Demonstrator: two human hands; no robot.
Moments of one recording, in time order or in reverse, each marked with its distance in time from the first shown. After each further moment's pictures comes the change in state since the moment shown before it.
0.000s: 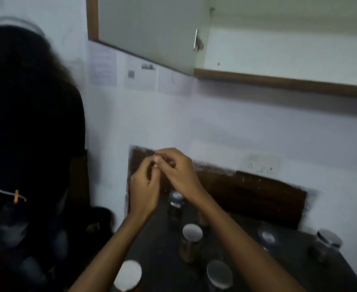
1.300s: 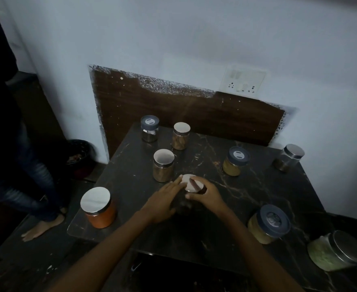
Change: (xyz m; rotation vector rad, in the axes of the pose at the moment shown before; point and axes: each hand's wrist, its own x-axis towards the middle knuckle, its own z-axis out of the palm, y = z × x) left_hand -0.202 -0.123 0.080 0.482 -1.256 -0.168; right_hand -0.248 0.219 -0.055 0.155 -0.113 0.899
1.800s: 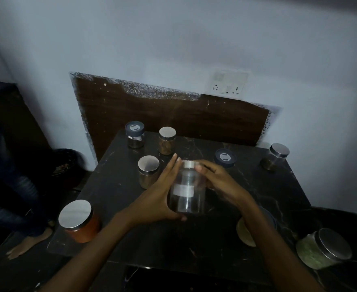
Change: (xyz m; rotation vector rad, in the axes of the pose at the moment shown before) left_hand 0.005 0.063 -0.053 -0.309 0.090 0.237; right_hand -0.024 -0.083 -0.077 0.181 -0.188 -0.040
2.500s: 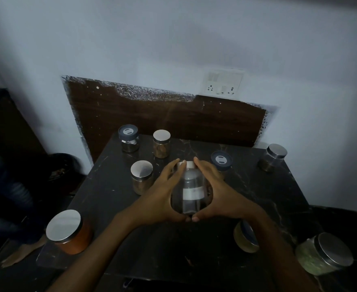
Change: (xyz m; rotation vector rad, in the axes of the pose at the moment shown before) left_hand 0.029 0.023 0.001 0.060 -0.086 -0.078; right_hand -0.028 -0.006 -0.020 -0.438 -0.196 -0.108
